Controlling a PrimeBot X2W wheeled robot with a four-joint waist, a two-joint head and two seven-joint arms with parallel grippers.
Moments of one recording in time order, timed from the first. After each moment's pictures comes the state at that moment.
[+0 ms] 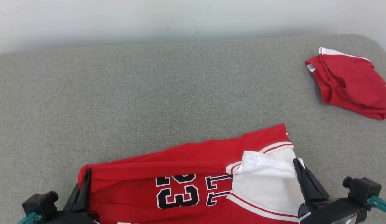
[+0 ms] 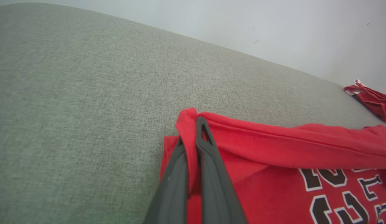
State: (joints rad) left arm -0.22 0.24 -0.17 0.26 -0.52 -0.03 -0.20; right arm -0.12 -0.42 0.50 0.12 0.80 0.13 -0.24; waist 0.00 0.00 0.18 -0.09
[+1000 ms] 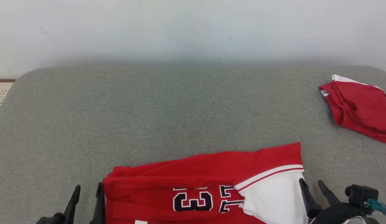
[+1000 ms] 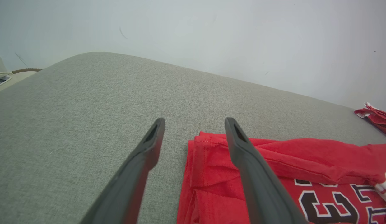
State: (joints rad) left arm -0.08 0.16 -0.11 0.16 -0.38 0.04 -0.26; right arm -0.09 -0.32 0.28 0.32 0.59 0.13 -0.08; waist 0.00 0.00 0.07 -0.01
